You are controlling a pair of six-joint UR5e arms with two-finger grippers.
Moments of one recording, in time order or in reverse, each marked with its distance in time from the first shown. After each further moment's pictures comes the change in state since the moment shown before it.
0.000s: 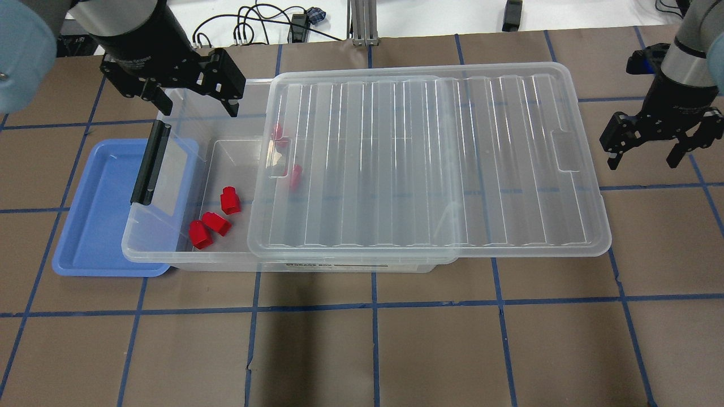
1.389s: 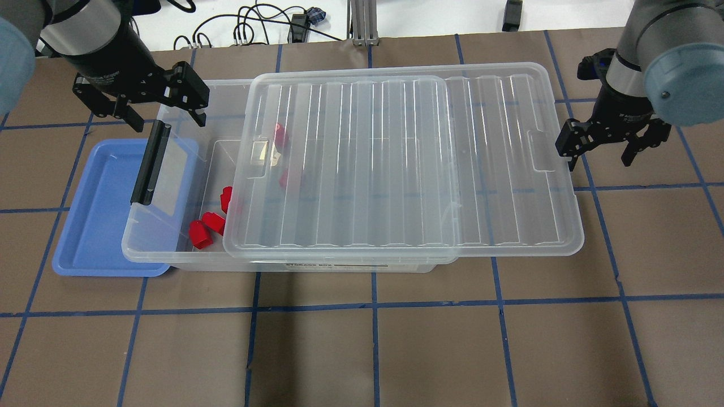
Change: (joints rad) left arm 0.097 -0.014 -0.061 0.023 -0.006 -0.010; right arm 0.145 -0.003 0.044 -0.092 0.012 0.052
